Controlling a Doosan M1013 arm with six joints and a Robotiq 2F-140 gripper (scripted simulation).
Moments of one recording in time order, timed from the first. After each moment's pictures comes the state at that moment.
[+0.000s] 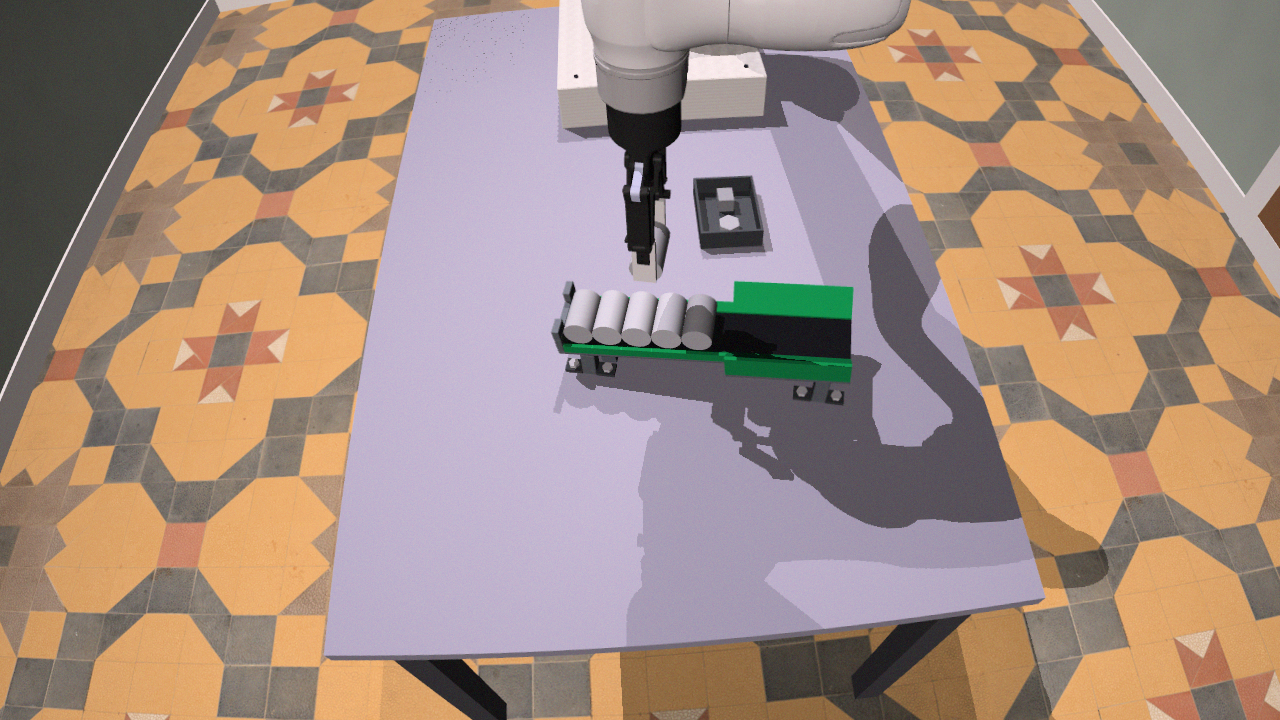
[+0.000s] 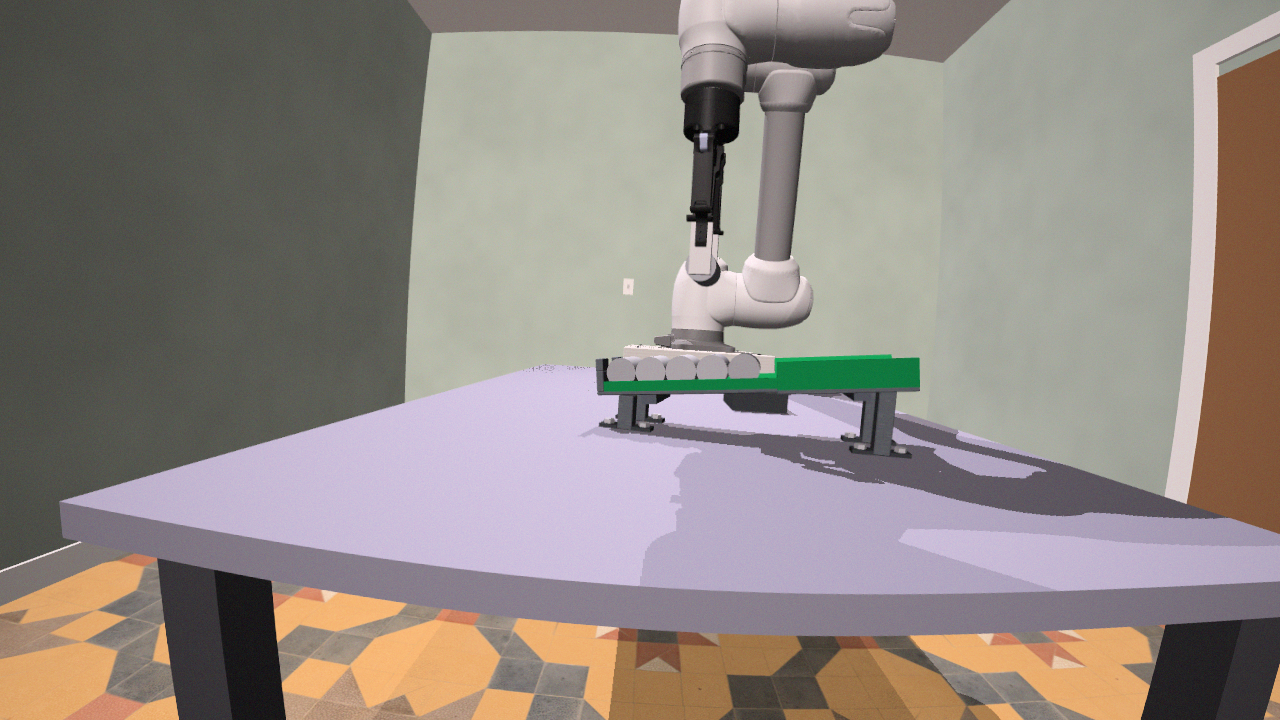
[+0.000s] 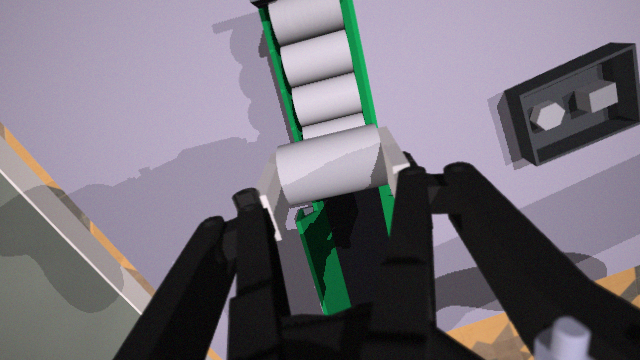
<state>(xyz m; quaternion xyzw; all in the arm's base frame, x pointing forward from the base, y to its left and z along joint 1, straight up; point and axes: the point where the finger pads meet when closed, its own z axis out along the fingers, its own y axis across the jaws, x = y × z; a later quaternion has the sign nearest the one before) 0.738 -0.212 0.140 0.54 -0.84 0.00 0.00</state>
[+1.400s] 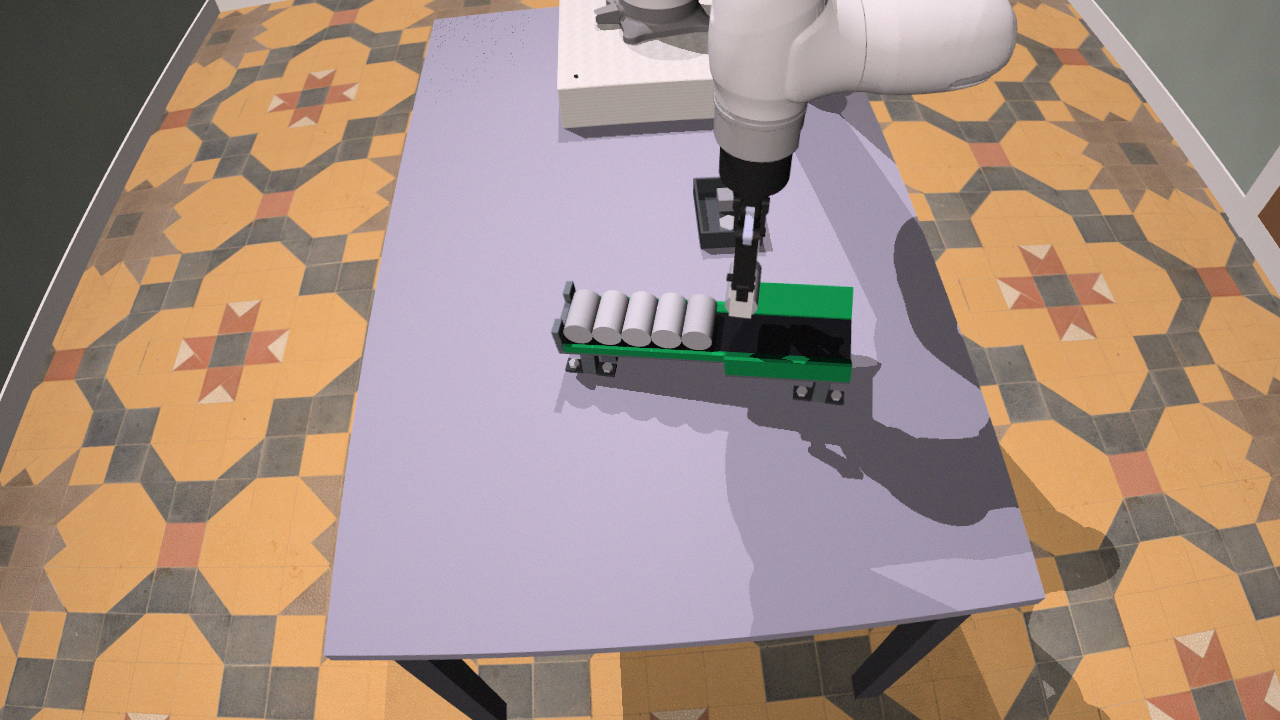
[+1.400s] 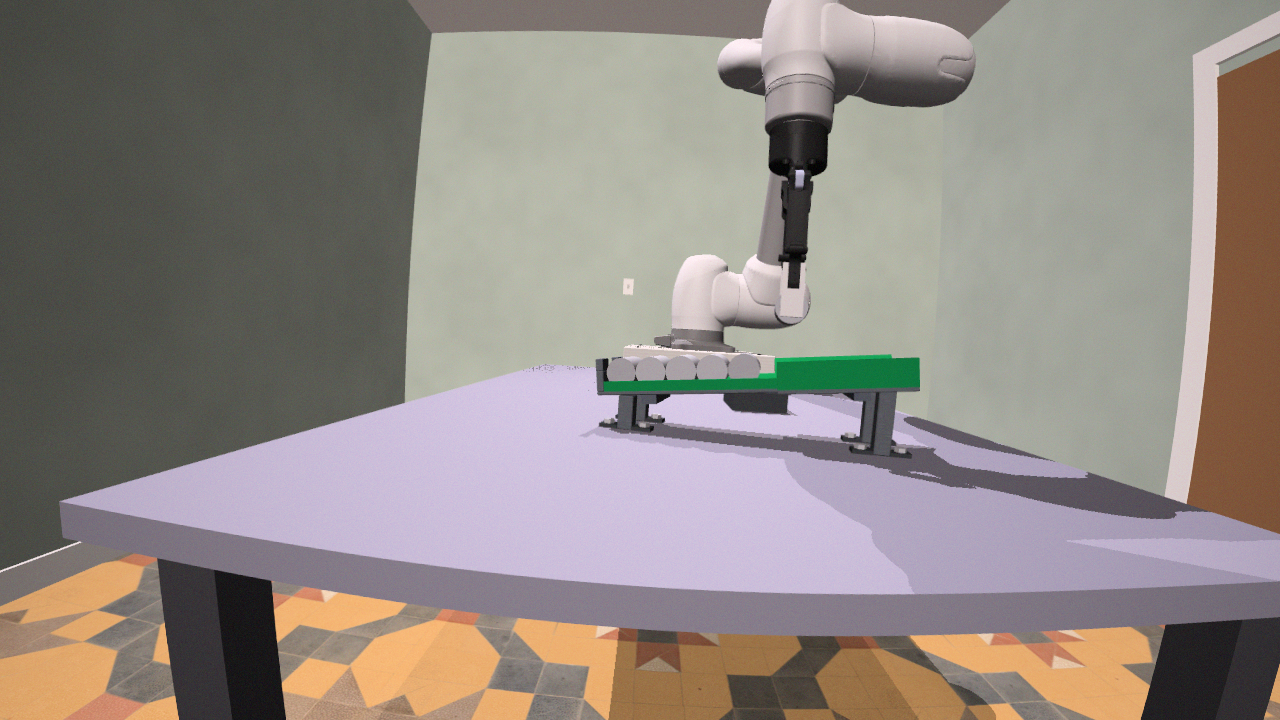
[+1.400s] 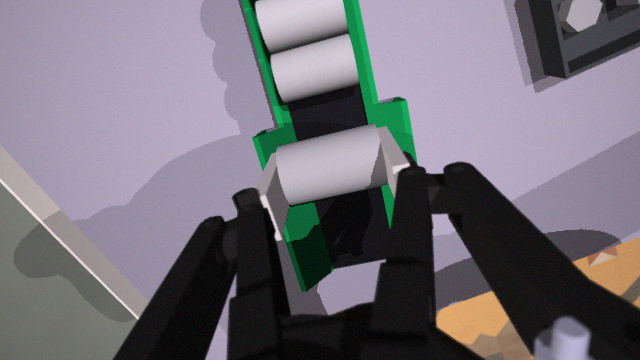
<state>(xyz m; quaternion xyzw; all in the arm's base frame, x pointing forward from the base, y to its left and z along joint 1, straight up) 0.784 -0.106 0.093 0.54 -0.84 0.00 0.00</state>
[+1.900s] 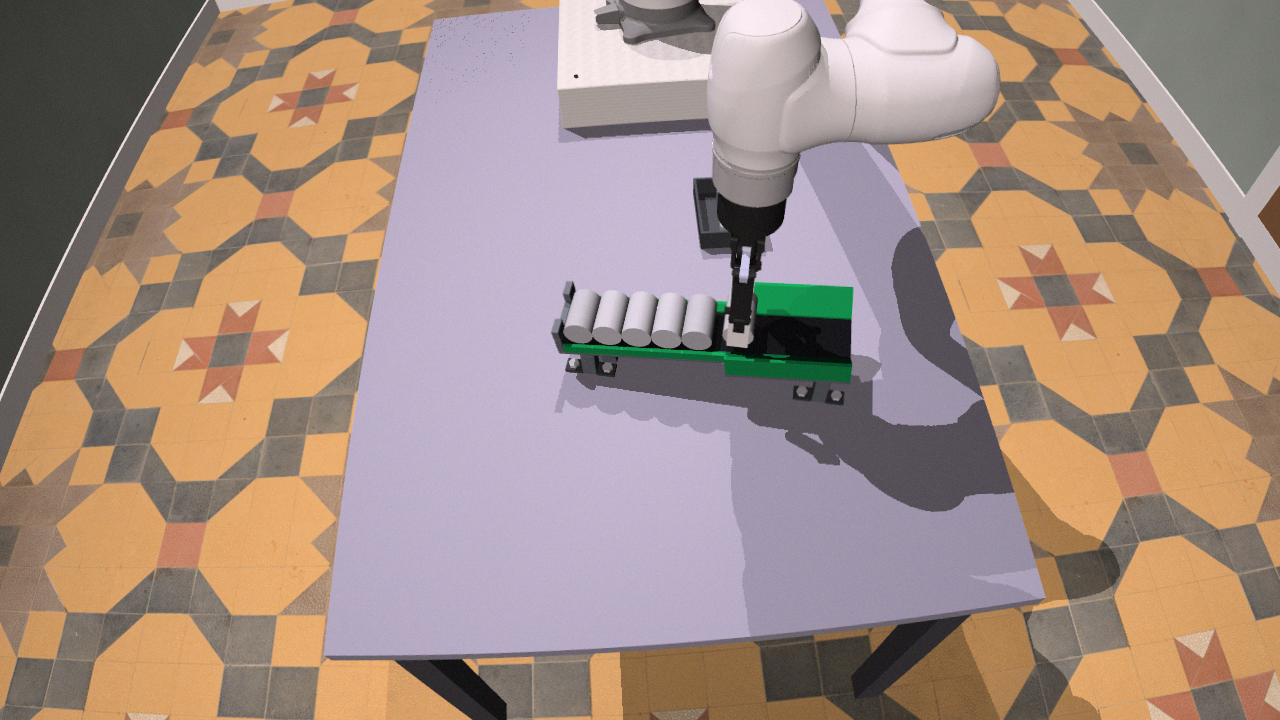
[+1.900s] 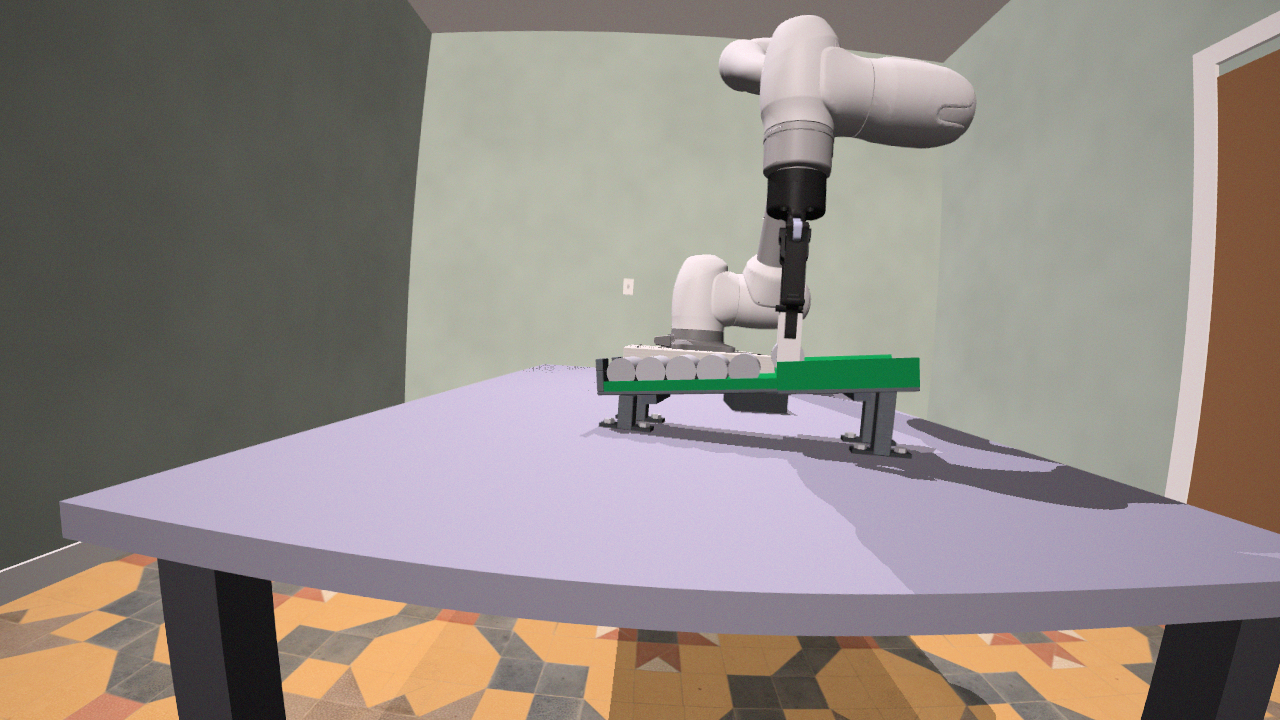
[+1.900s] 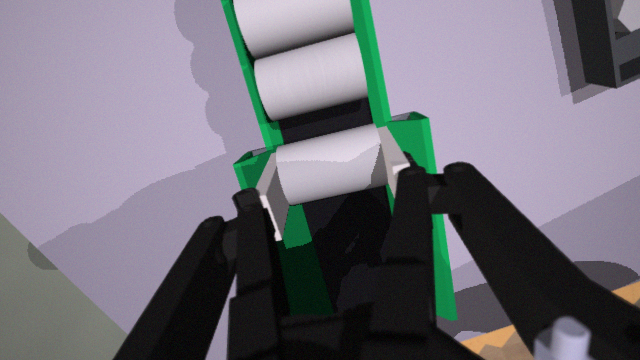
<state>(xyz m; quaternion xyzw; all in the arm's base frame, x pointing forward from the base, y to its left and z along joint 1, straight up) 0.784 -0.106 0.032 0.54 -0.84 0.00 0.00</state>
